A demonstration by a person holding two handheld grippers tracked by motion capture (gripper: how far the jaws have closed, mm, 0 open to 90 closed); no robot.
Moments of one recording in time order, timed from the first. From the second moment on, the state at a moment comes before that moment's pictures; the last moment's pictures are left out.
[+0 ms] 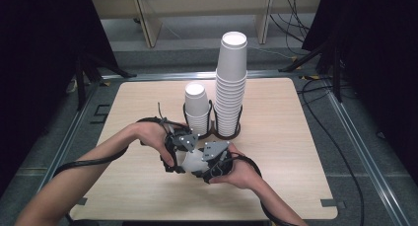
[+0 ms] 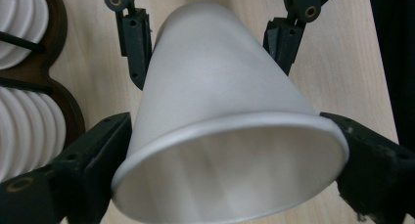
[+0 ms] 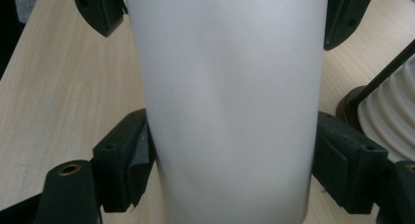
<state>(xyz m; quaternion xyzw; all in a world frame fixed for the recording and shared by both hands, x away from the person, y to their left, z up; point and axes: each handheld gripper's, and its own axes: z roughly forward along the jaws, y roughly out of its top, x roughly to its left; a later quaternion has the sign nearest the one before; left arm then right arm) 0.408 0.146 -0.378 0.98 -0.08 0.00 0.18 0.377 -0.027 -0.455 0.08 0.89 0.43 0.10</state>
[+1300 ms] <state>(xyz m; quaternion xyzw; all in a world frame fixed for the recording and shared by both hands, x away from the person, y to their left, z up) 0.402 0.202 -0.383 0.89 0.09 0.08 0.44 0.368 -0.079 -0.466 0.18 0.82 0.51 0.17</state>
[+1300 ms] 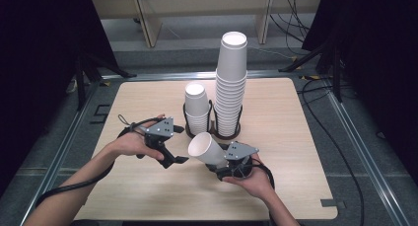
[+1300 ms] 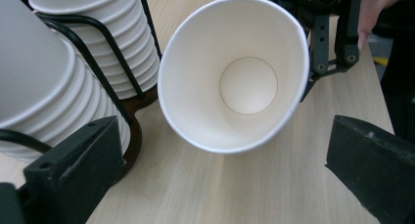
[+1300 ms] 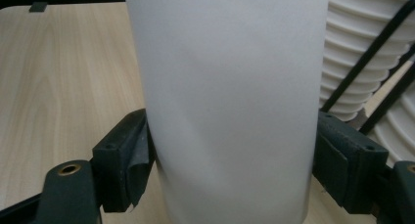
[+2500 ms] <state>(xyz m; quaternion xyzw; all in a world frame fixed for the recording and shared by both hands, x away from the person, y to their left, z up) 0.376 0.268 -0.469 0.76 0.33 0.17 0.54 0.363 -0.171 -0.477 0.33 0.73 0.54 0.25</state>
